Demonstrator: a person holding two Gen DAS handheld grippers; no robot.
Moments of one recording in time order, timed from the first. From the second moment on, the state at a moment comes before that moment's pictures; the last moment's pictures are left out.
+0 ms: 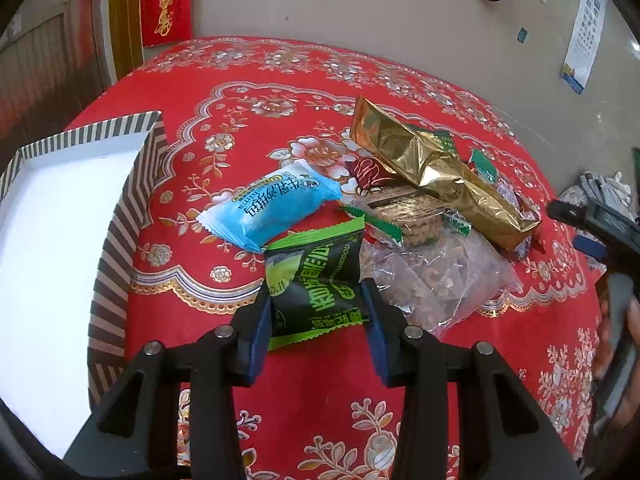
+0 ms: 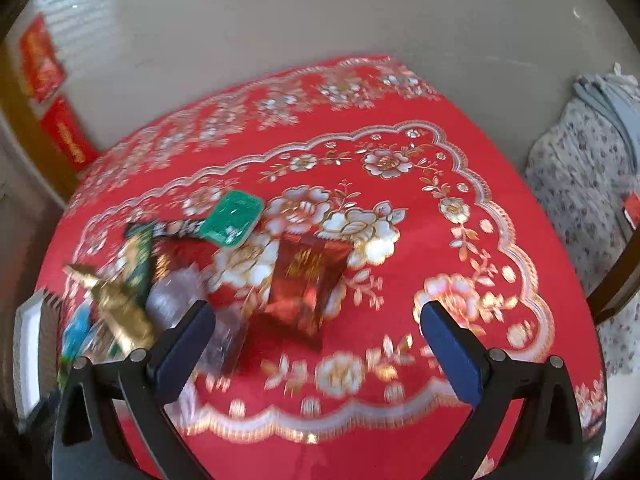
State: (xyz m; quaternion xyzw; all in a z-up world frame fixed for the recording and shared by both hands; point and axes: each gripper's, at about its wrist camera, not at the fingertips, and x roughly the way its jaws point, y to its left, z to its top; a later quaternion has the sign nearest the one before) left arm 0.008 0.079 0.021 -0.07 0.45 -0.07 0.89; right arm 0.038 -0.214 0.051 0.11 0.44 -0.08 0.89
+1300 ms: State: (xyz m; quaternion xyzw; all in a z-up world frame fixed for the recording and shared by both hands) left arm -0.040 0.094 0.053 -0.06 0.40 -0.06 0.91; right arm -0.070 -0.141 0.045 0.05 0.41 0.01 0.91
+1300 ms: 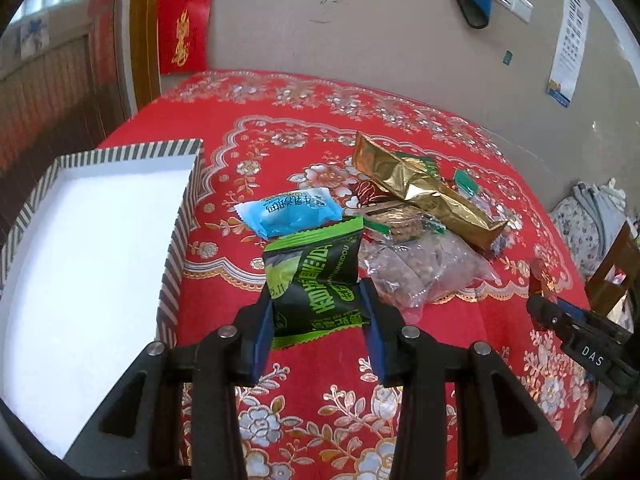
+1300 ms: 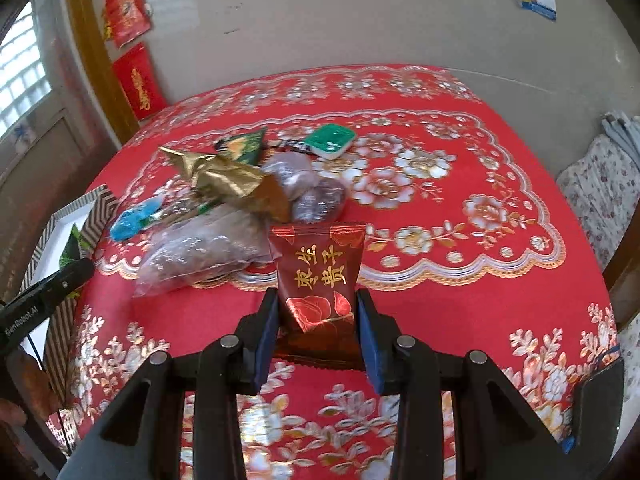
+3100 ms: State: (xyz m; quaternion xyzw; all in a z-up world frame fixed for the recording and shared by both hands) left arm 0.017 0.285 0.073 -0.06 0.44 0.10 0.89; right arm 0.029 0.154 0.056 -0.08 0.41 0.19 0.89
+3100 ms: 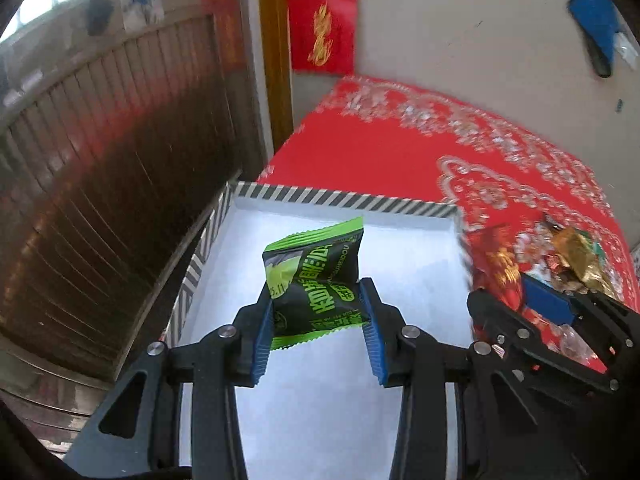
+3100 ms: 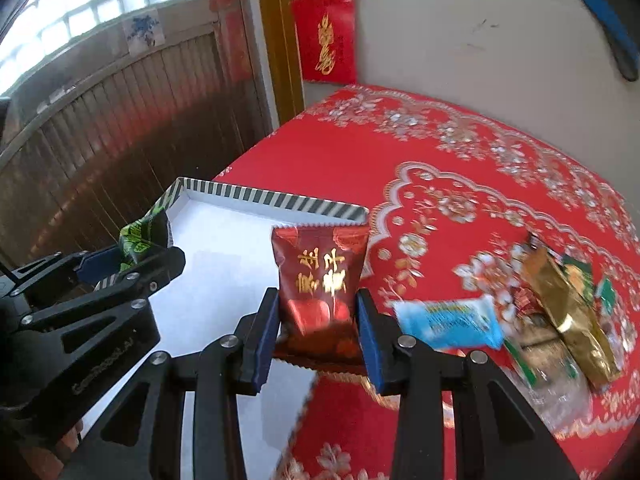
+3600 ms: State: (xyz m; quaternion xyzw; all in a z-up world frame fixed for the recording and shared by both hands) left arm 0.047 0.314 0.029 -0.08 0.49 0.11 0.86; right arm 0.052 0.162 0.041 -0.07 0.43 0.21 0.87
